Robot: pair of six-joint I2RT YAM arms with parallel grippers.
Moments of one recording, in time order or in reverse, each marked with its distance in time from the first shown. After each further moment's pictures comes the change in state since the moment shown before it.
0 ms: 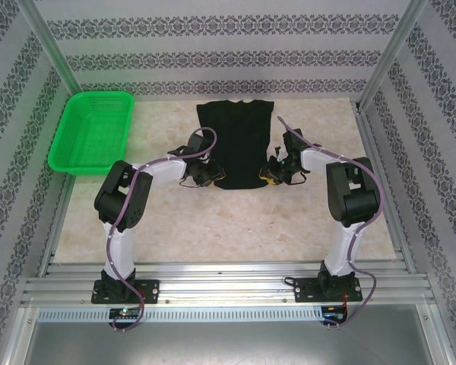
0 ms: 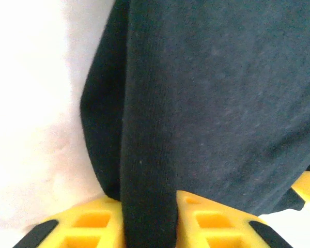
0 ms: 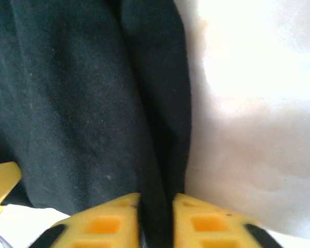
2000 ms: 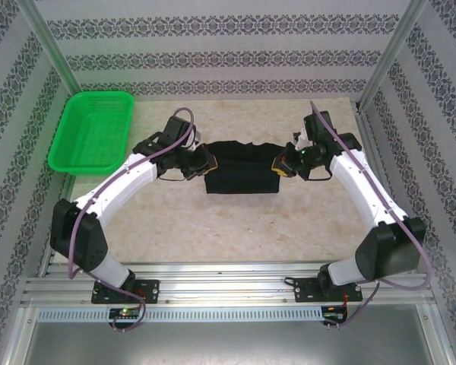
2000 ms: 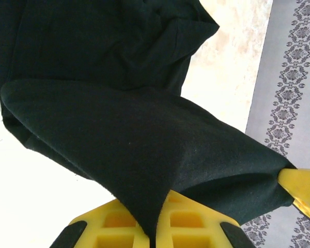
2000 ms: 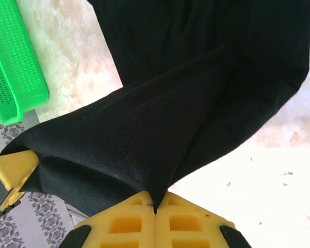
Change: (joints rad) left arm -0.004 -0.432 0.046 -0.341 0.092 -0.015; right arm 0.008 -0.484 0.130 -0.502 -0.006 0.115
